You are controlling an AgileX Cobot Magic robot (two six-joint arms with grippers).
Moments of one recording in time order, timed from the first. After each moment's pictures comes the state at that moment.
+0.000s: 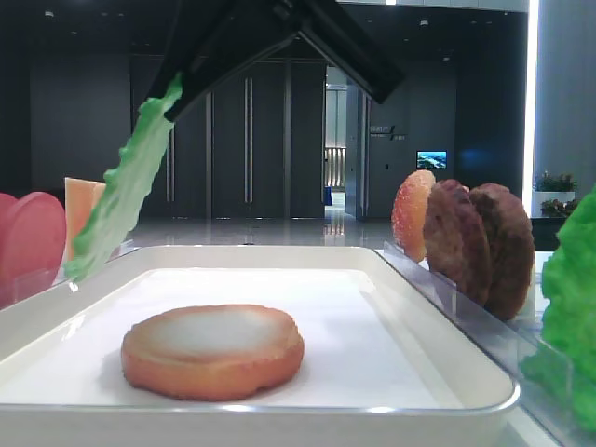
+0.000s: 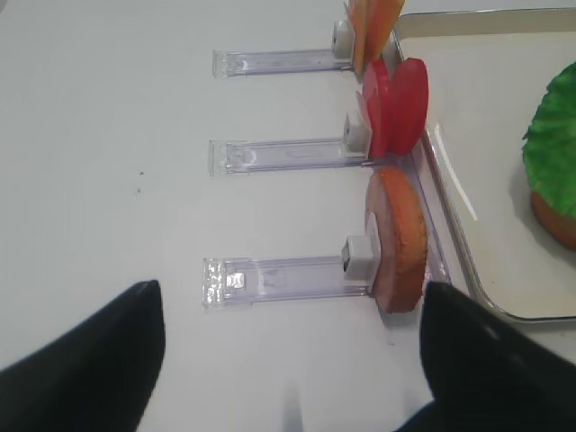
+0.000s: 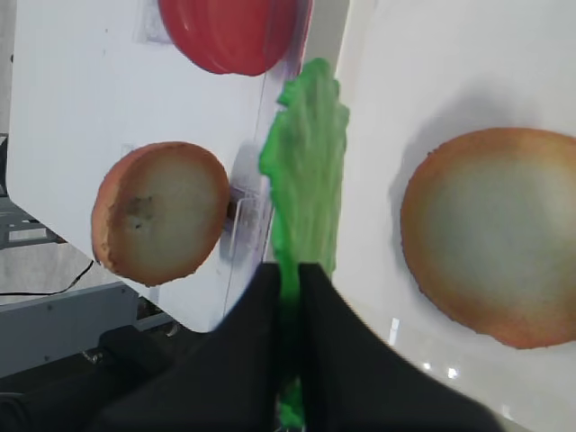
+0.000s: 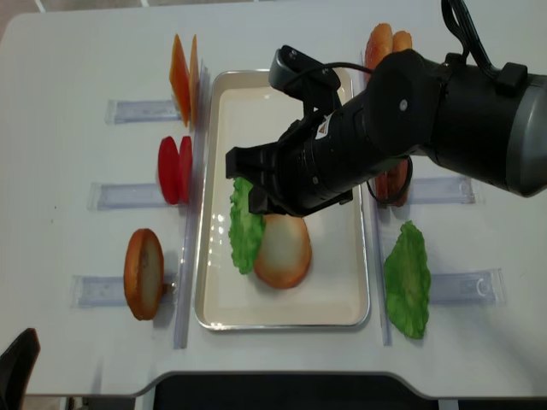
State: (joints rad) left arm 0.01 -0.02 -0.48 -0.02 1.11 0.04; right arm 0.79 1.66 -1.12 0.75 0.57 0.09
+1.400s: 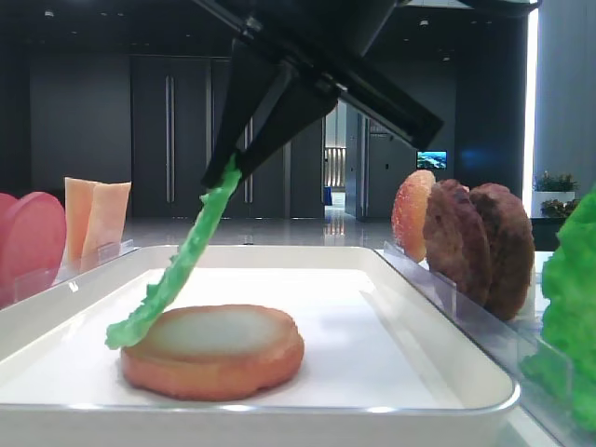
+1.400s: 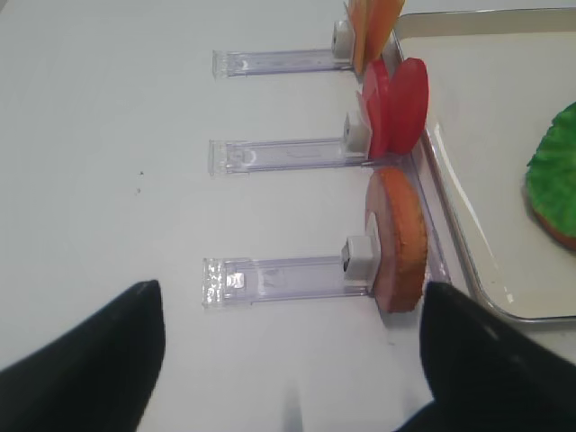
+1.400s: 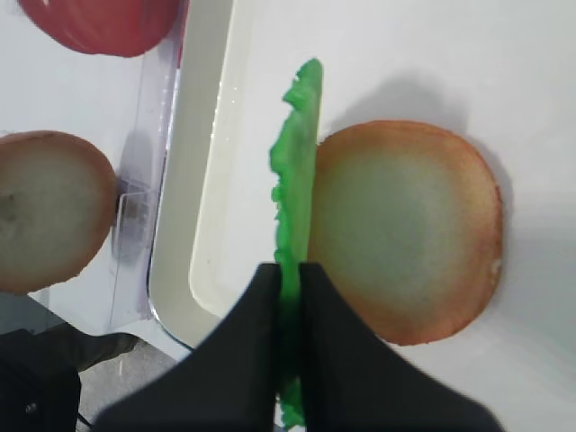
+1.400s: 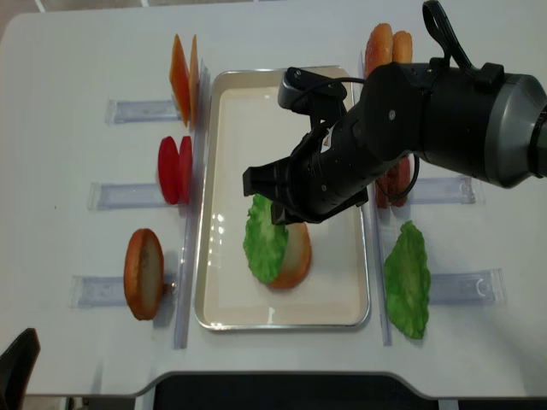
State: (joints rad) left arm 0.01 -0.02 -0.48 -0.02 1.11 0.04; right arm 0.77 1.72 -1.12 0.58 0.61 0.17
